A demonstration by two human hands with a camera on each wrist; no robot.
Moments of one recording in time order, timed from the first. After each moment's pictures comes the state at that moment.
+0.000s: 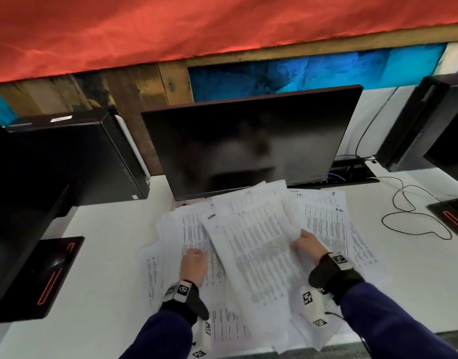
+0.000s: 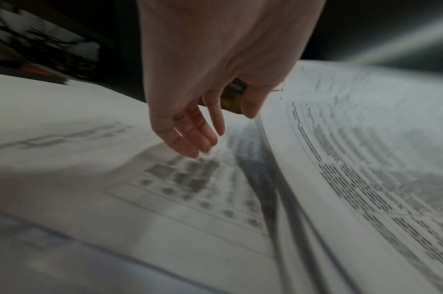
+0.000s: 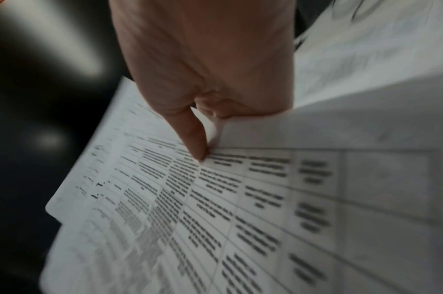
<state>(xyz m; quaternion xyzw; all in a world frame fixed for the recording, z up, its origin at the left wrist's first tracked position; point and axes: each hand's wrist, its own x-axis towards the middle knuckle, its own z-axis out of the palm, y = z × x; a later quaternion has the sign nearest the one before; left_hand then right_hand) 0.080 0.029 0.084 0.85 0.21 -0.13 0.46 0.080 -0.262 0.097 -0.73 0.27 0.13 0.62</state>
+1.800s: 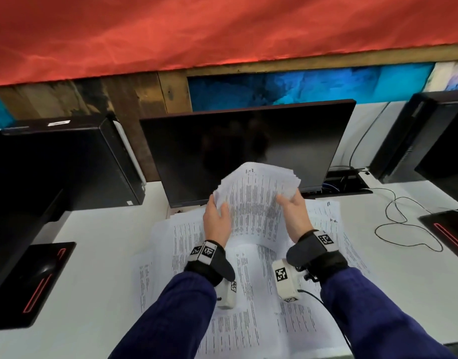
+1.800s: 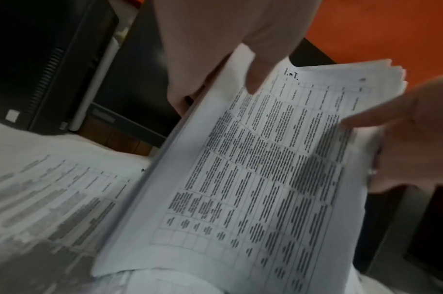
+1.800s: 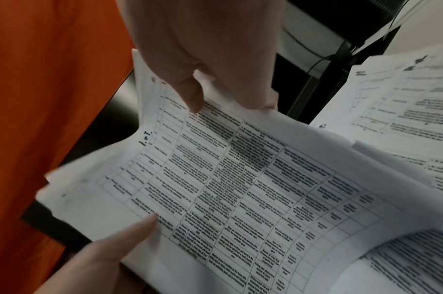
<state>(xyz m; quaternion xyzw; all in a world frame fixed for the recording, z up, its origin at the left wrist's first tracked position) 0.128 -0.057 0.181 0.79 0.07 0.04 0.61 0.115 -0.224 0.205 -0.65 0.15 -0.07 0.74</state>
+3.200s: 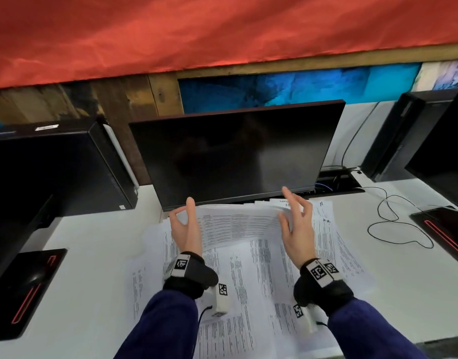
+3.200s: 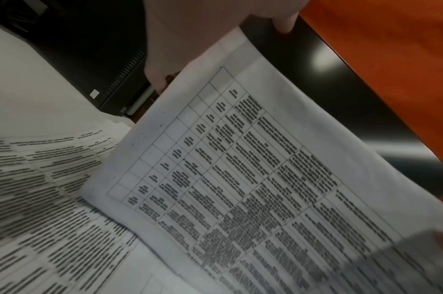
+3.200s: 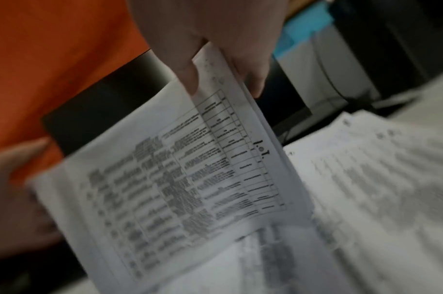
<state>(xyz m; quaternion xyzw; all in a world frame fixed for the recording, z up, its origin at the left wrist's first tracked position) 0.113 -0.032 0.190 0.65 0.22 0.13 0.72 0.075 -0.243 0.165 -0.86 0.02 -0.27 0.44</state>
